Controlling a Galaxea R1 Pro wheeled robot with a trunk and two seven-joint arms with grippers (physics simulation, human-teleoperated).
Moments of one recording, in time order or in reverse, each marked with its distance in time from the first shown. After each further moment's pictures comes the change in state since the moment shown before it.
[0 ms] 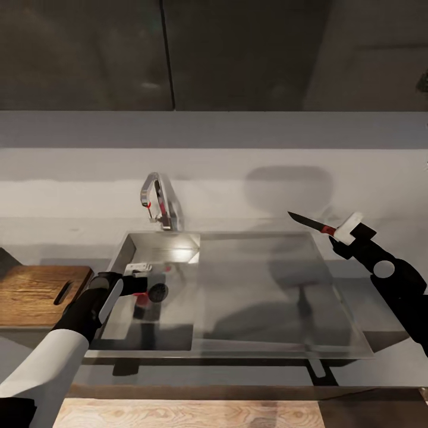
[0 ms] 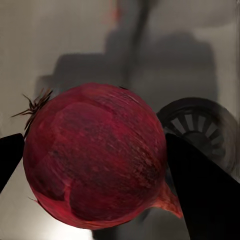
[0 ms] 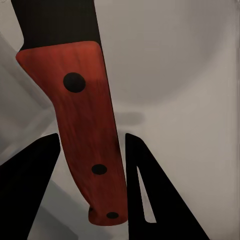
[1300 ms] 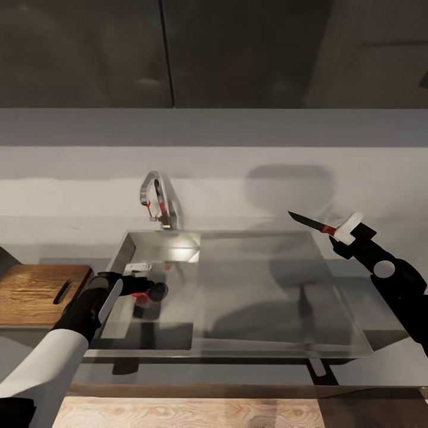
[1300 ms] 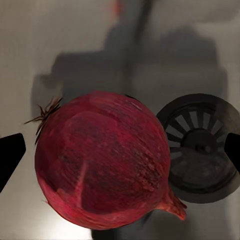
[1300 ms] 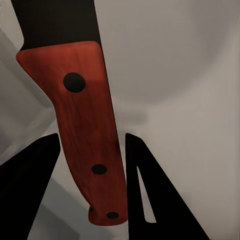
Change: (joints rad) left arm 0.000 0.002 0.000 0.001 -0.001 0.000 -0.001; right arm 0.000 0.000 -0.001 0.000 0.000 0.000 0.000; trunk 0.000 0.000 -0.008
